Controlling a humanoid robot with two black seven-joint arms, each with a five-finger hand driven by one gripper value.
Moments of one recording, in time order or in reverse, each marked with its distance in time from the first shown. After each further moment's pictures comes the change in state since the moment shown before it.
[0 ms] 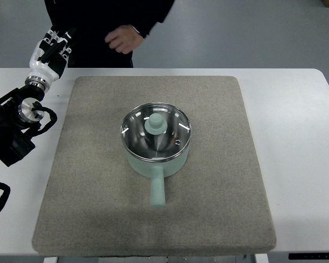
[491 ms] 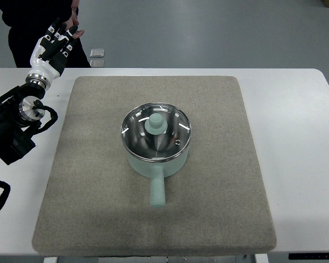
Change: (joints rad) left arm -0.013 0.002 0.014 -0.003 0.018 -0.001 -0.006; right arm 0.001 0.000 0.000 0.000 0.000 0.000 0.000
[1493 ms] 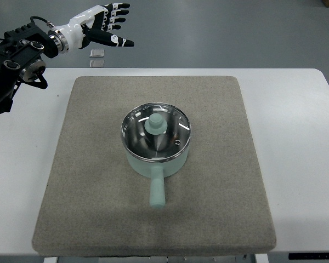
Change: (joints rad) left arm -0.317 0.031 0.479 -0.001 0.678 -0.148 0.003; right arm 0.000 0.000 0.000 0.000 0.000 0.000 0.000
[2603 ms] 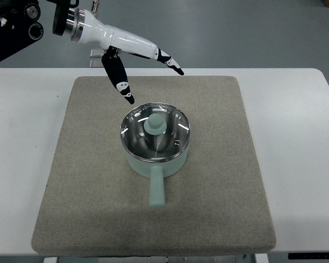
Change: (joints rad) left arm -0.252 0.312 -0.005 -0.777 0.979 -0.160 -0.233; right arm 0.000 0.000 0.000 0.000 0.000 0.000 0.000
